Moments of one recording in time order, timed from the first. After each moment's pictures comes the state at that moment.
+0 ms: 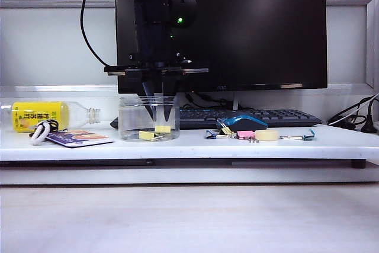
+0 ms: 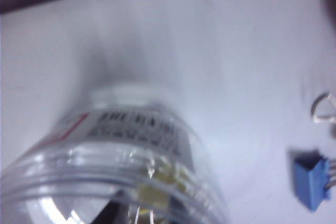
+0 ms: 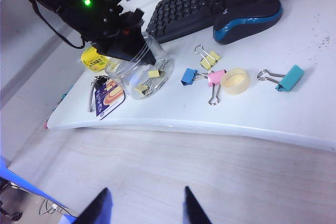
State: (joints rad) left arm -0.59 2.26 2.18 -1.26 -0.07 -0.38; right arm 0.03 0.08 0.22 -0.34 -0.65 0.48
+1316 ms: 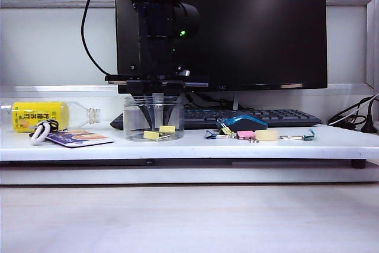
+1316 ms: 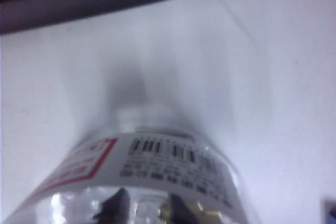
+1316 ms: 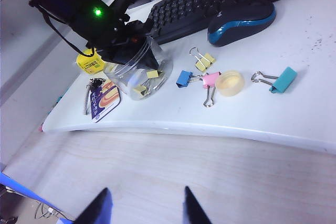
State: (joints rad) left arm -0.59 2.29 2.17 -1.22 -0.13 -0.42; right arm 0.03 0.08 0.22 -0.34 -0.63 0.48
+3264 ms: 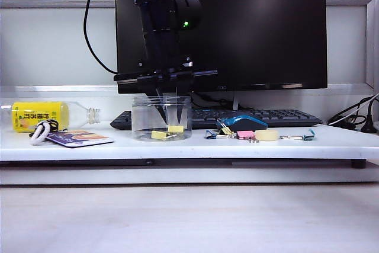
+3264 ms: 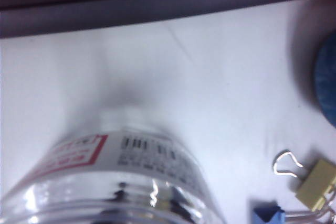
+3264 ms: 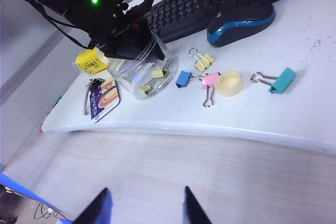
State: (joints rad) left arm -0.60 2.27 2.17 -1.16 -0.05 -0.53; right arm 0.03 0.08 0.22 -0.34 -0.63 0.48
